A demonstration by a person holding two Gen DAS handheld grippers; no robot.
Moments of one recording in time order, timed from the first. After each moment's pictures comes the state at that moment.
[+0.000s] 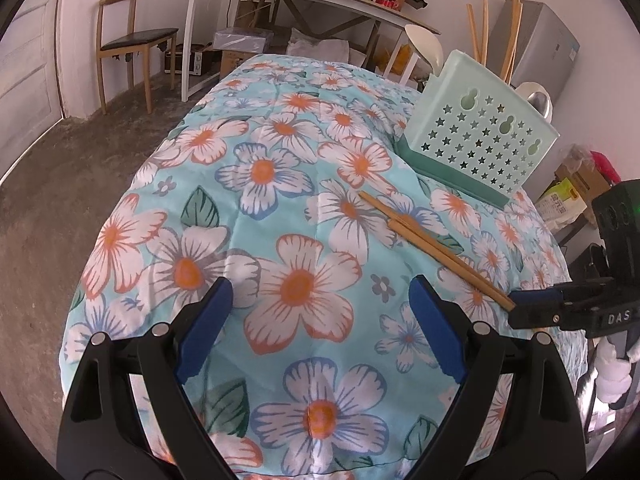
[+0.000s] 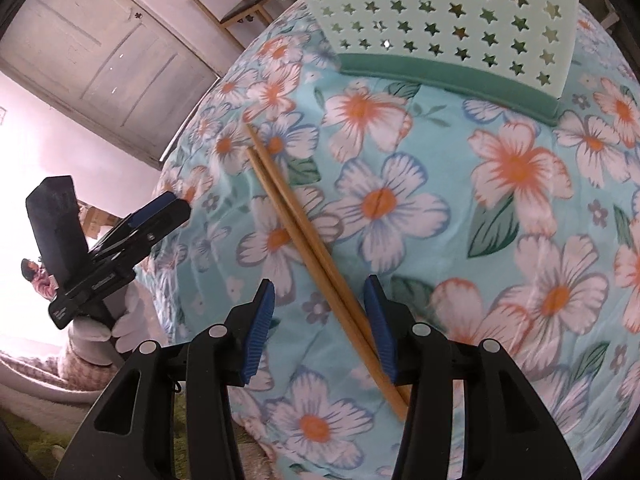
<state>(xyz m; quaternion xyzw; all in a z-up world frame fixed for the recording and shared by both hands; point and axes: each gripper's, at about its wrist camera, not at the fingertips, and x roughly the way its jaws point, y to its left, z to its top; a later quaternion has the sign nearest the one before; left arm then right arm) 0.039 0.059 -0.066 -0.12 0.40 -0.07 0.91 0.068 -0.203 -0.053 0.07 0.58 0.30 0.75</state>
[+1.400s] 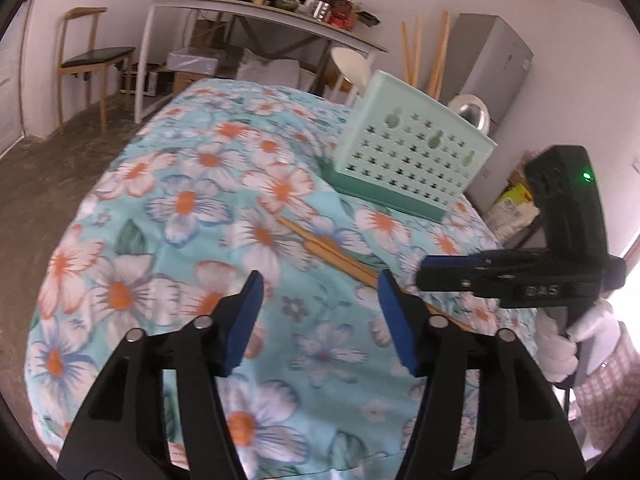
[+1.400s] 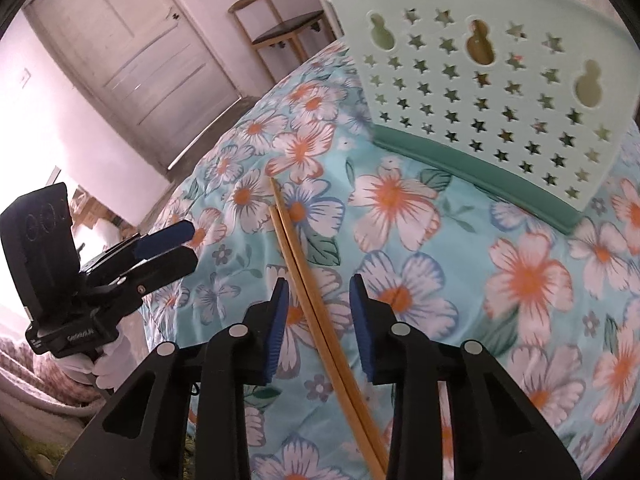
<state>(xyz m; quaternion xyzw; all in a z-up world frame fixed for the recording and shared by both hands) 0.032 0.033 -0.048 -0.14 0.35 -0.16 0.91 0.092 -0.181 -0.034 0.01 0.50 0.34 0.80</state>
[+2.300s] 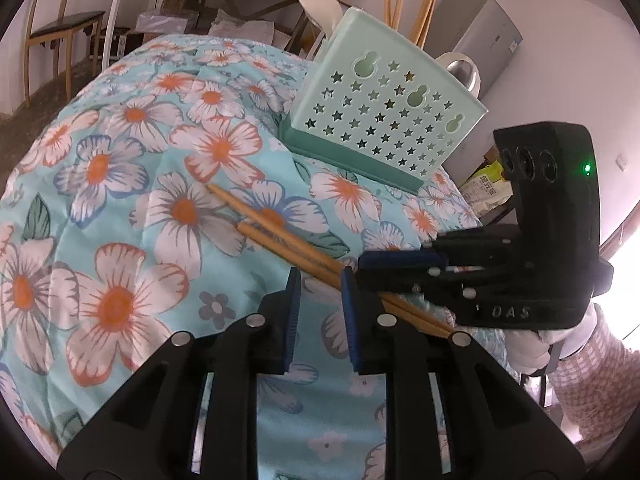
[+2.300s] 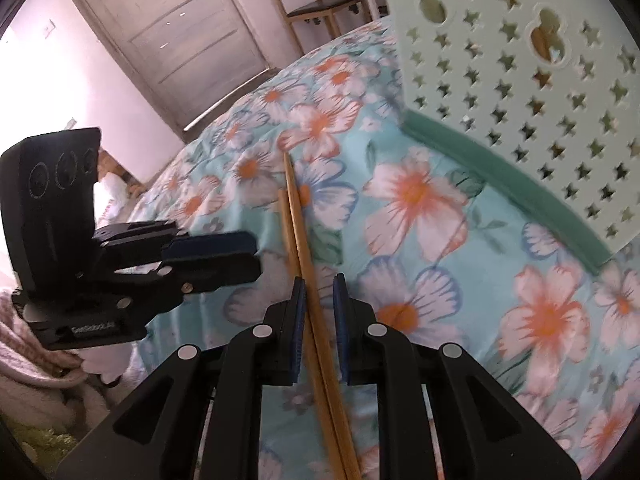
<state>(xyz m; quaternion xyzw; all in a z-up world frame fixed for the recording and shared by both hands) 0.063 0.000 -0.071 -0.16 0.41 -0.21 0.87 0.103 -0.166 -0.052 -0.05 0.50 0.38 0.78</state>
